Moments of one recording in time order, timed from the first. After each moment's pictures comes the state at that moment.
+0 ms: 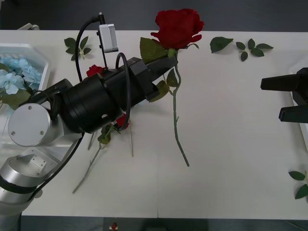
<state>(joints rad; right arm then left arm) -0.09 -1.04 -0.15 -1.82 -2.39 1.35 2.52 -0.23 0.41 -0.35 -2.05 1.84 0.48 -2.13</state>
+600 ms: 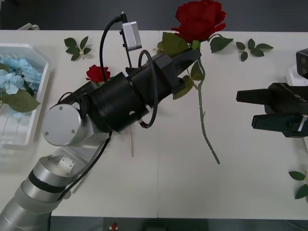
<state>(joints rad) -0.09 -0.94 -0.01 -1.82 -2.39 1.27 2.51 -0.27 0.26 -0.41 -1.97 1.79 0.43 -2.13</state>
